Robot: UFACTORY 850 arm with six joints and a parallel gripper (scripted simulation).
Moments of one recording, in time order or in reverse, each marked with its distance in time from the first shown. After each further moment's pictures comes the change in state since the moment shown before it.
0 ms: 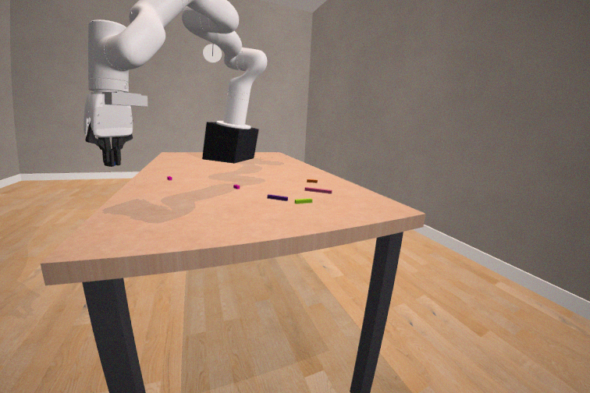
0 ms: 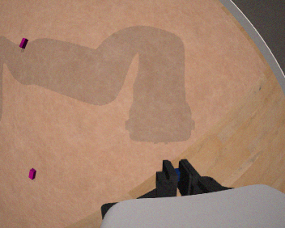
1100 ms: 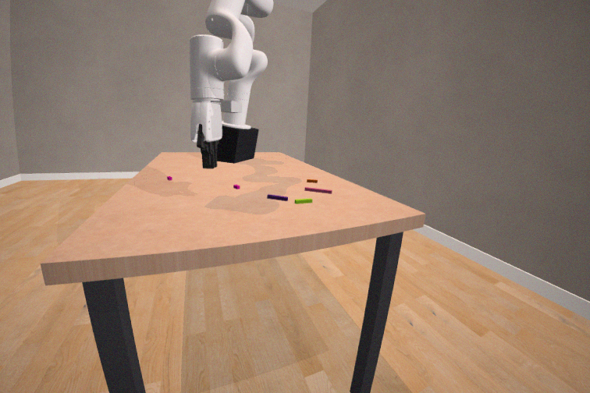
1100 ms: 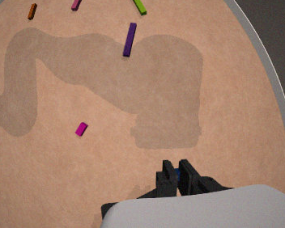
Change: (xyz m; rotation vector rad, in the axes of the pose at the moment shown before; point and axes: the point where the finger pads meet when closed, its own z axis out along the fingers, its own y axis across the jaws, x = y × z) arm 0.191 -0.144 0.009 0.010 0.040 -0.228
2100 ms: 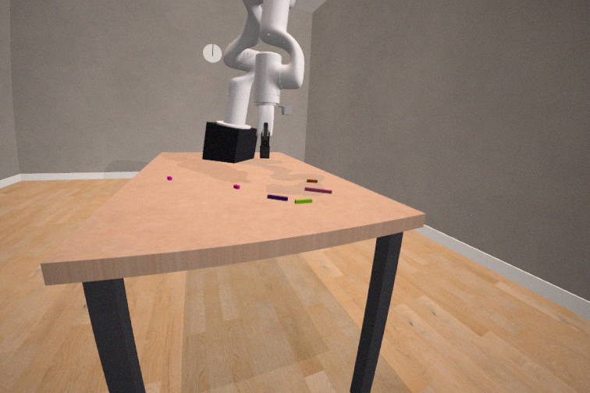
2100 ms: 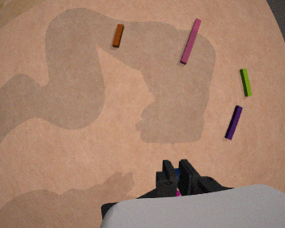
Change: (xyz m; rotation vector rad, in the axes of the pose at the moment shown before) arm 0.117 -0.170 -0.002 0.006 -0.045 -0.202
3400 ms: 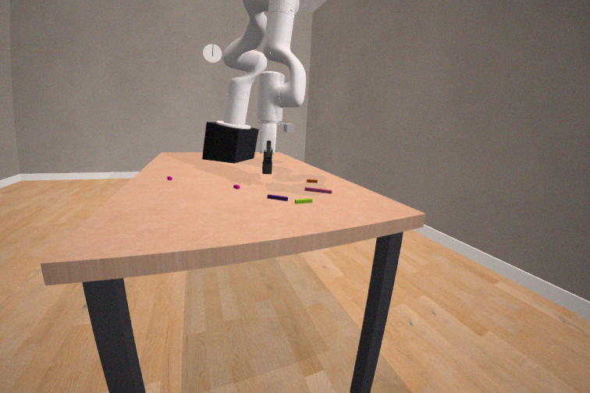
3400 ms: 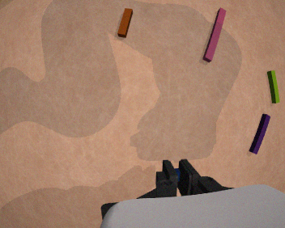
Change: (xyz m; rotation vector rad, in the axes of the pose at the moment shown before) arm 0.010 -0.015 0.056 -0.001 -0.011 -0.018
